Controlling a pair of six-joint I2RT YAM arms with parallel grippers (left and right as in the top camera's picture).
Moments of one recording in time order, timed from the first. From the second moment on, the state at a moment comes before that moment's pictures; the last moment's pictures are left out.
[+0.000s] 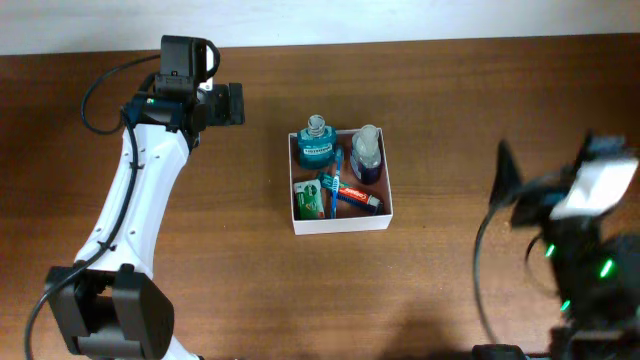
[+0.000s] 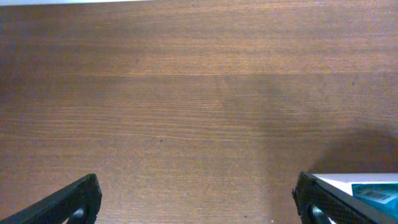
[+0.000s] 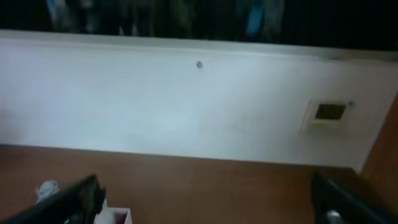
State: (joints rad) left arm -0.13 1.78 1.63 -0.75 -0.15 -0.08; right arm -0.05 0.58 0.90 -0.34 -0.09 -0.06
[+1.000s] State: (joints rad) left arm -0.13 1.78 1.63 -0.75 -0.15 -0.08; right arm -0.05 0.01 0.14 -0.03 -0.13 0.00
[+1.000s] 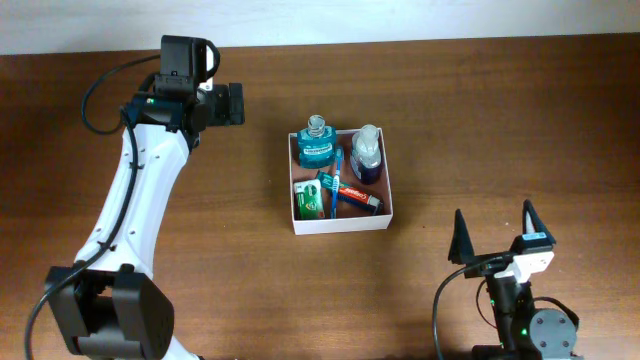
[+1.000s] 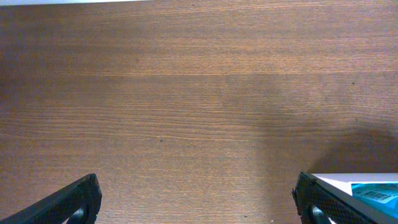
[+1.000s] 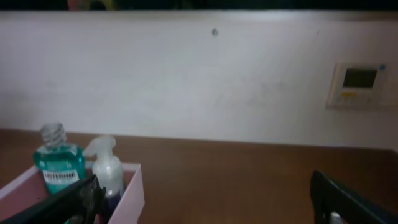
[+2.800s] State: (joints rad) left arm -0.13 1.78 1.63 -0.75 -0.15 -0.08; right arm -0.05 0.01 0.13 -0.39 -0.13 0.00
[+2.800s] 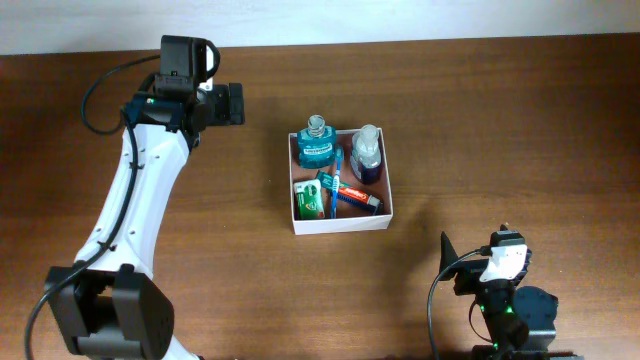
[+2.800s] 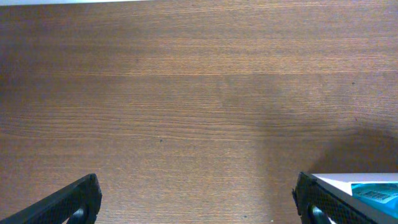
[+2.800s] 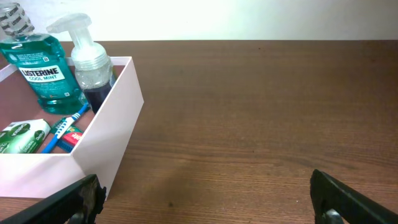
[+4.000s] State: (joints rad) left arm -0.20 1.04 1.62 -0.96 -0.17 -0.08; right arm -0.05 0.01 0.13 -0.39 -0.13 0.00
